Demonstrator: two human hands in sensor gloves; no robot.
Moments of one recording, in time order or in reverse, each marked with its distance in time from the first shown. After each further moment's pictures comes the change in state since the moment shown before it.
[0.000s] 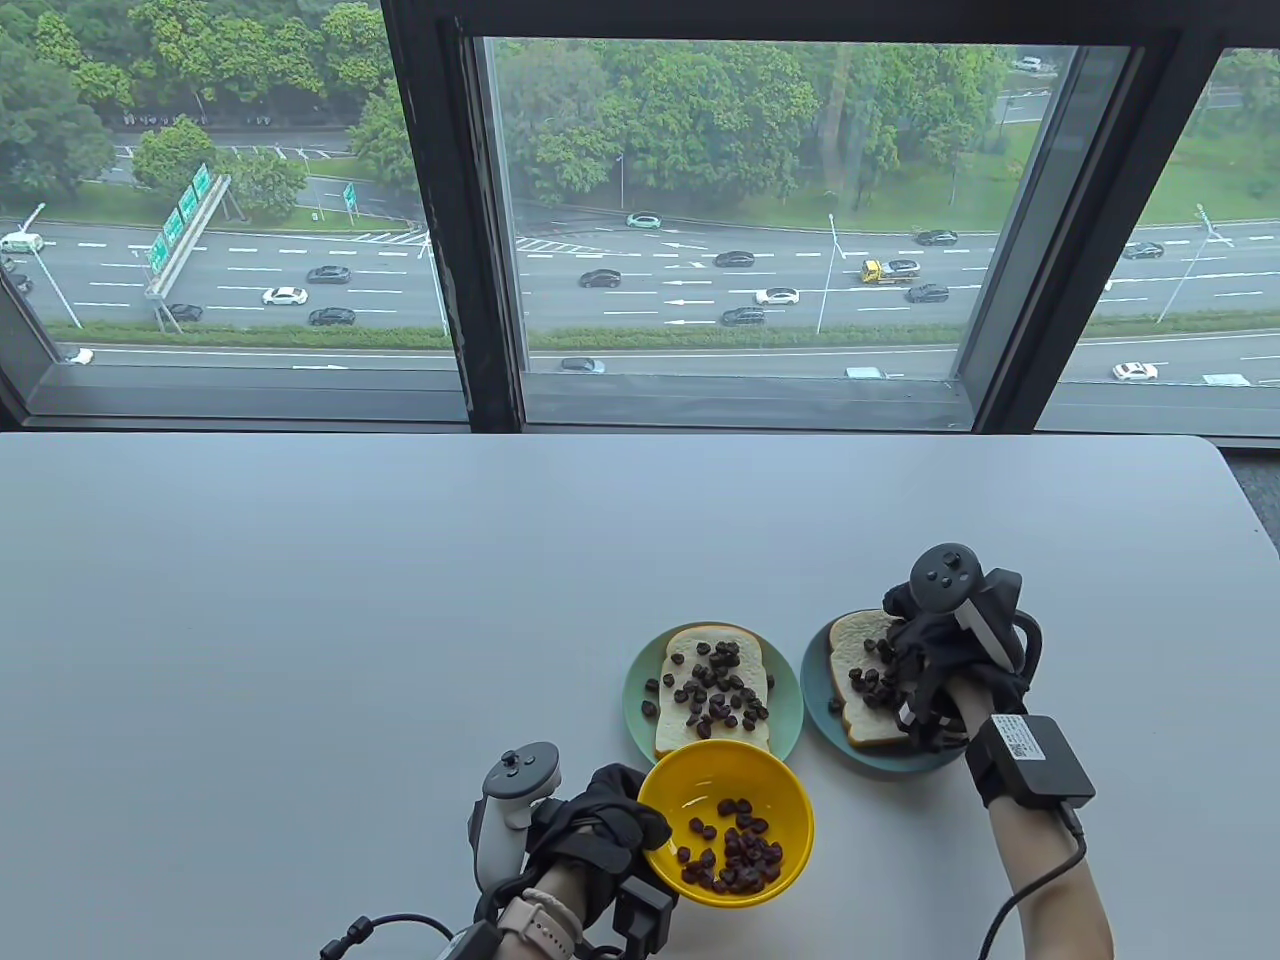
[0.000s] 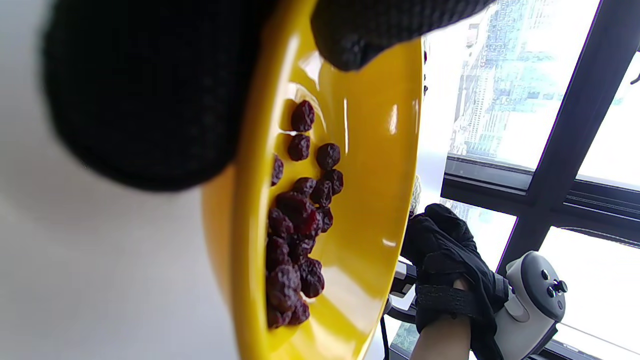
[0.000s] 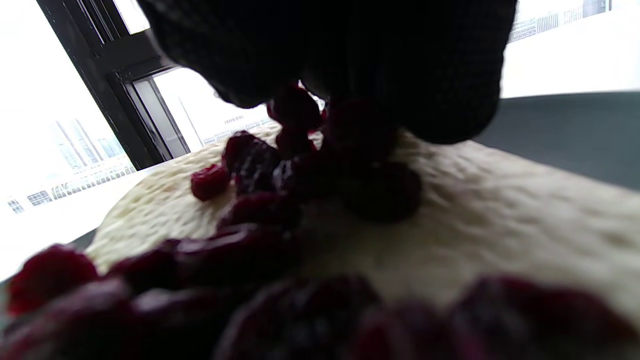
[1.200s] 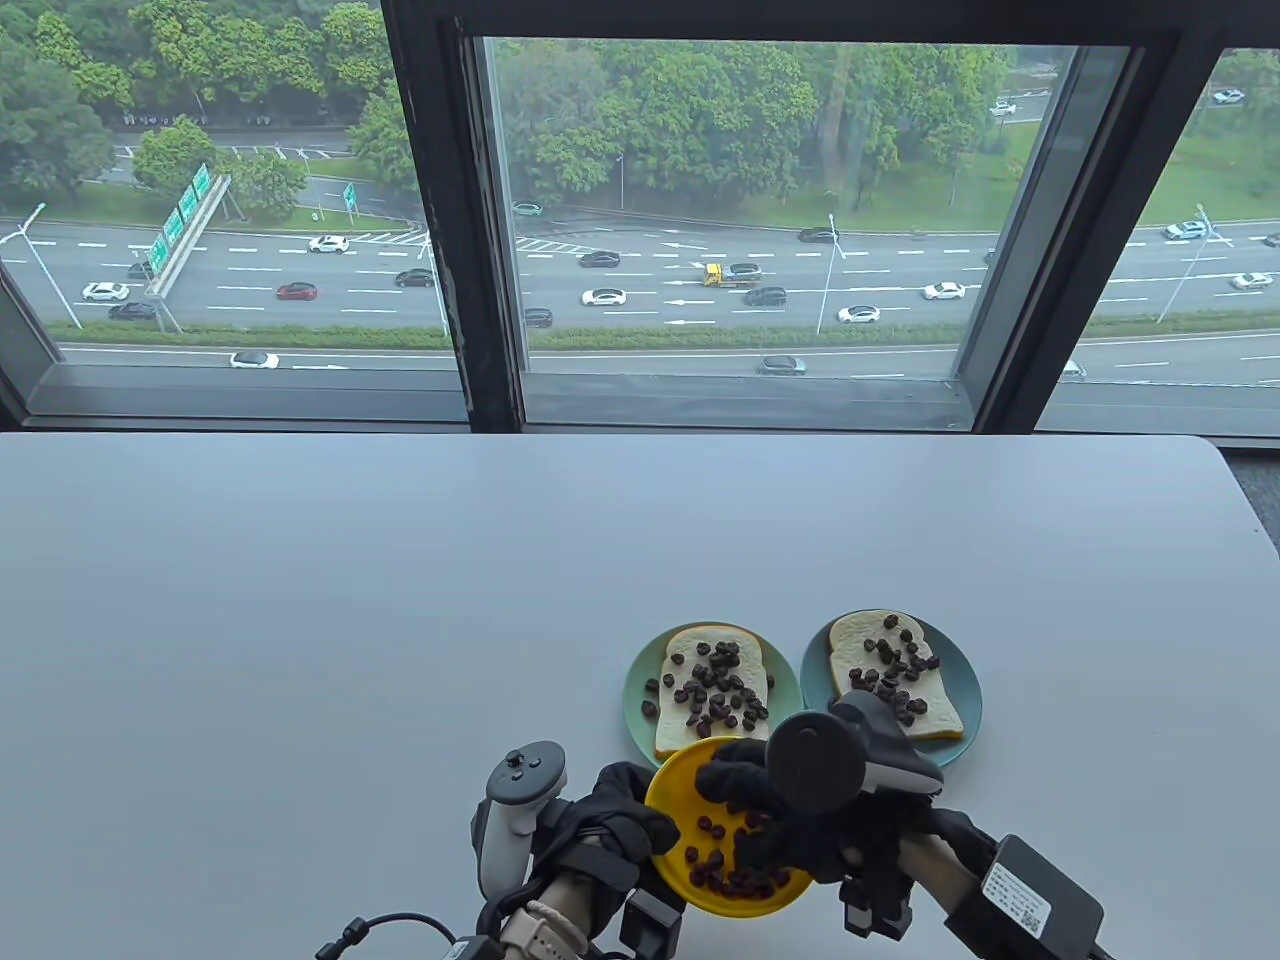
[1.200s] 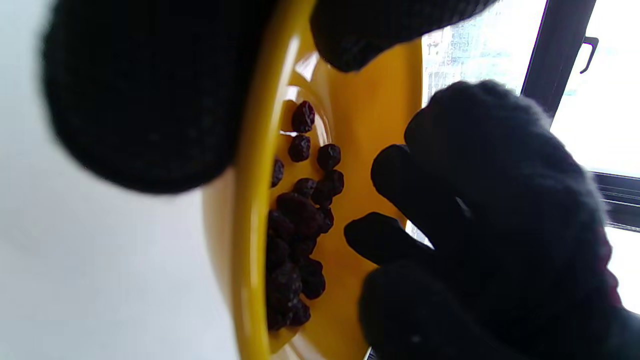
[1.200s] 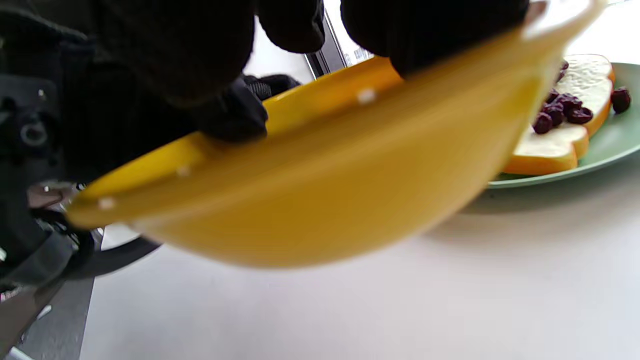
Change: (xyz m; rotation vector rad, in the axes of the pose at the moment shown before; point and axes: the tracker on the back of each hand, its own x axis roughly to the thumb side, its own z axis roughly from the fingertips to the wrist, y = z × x) left_hand 0.007 -0.006 0.008 0.007 -0.093 -0.021; right_hand 0.140 0.017 0.206 0.505 -0.896 0.192
